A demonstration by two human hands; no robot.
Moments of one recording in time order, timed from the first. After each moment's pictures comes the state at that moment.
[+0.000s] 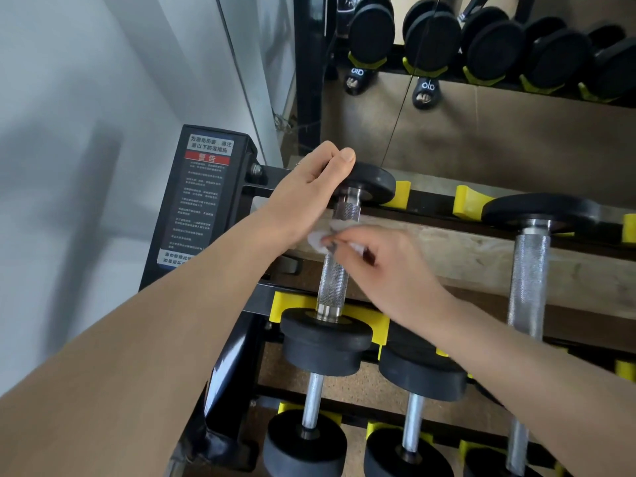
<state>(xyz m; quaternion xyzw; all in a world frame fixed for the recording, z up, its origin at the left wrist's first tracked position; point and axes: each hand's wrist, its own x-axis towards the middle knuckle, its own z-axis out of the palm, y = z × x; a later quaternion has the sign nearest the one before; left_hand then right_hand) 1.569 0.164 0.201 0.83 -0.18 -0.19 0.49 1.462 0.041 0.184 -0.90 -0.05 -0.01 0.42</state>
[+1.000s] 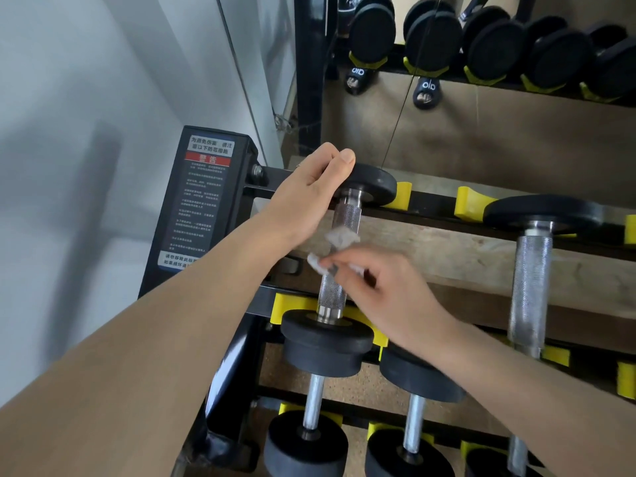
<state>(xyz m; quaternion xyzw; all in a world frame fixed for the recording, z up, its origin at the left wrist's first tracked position) 1.568 0.164 0.200 0.83 -0.17 -0.19 0.50 1.445 0.043 0.173 -0.89 -0.05 0.02 0.45</state>
